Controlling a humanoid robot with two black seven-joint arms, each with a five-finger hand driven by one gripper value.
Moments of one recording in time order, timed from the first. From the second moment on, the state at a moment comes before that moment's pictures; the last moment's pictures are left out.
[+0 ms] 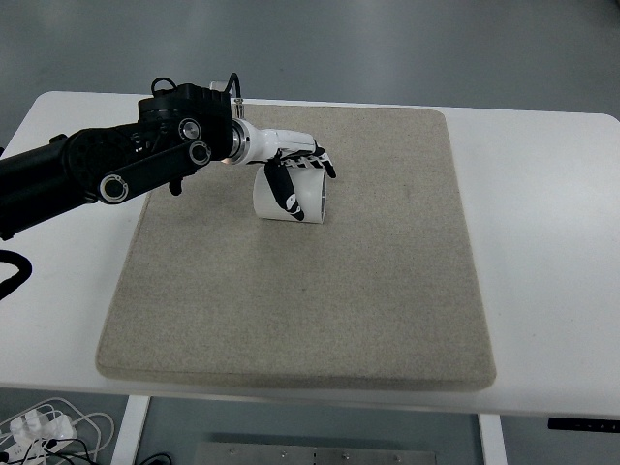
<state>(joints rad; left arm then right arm) -1.25 0.28 -0.23 -0.95 1.02 -0.35 0.24 0.00 0.00 0.00 0.19 0.00 0.03 -0.03</state>
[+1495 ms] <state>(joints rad) -0.73 0.27 -0.88 -0.87 0.84 -0.23 -0.38 0.00 0.00 0.00 0.19 0.00 0.03 -0.03</state>
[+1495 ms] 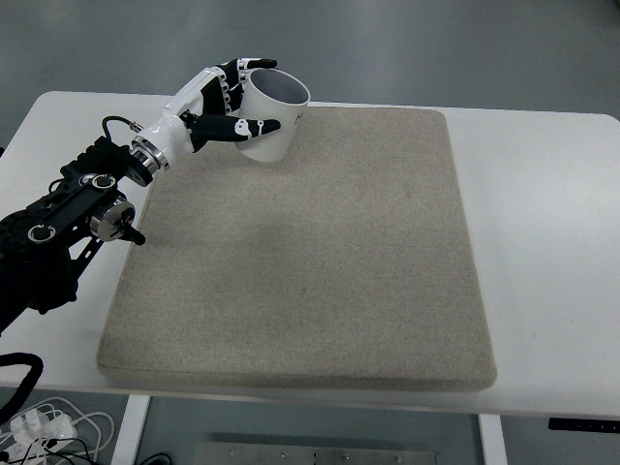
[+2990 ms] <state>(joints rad) -0.58 0.12 -0.87 -0.74 0.87 -0.13 -0.61 0.00 0.00 0.00 0.19 0.00 0.03 -0.03</state>
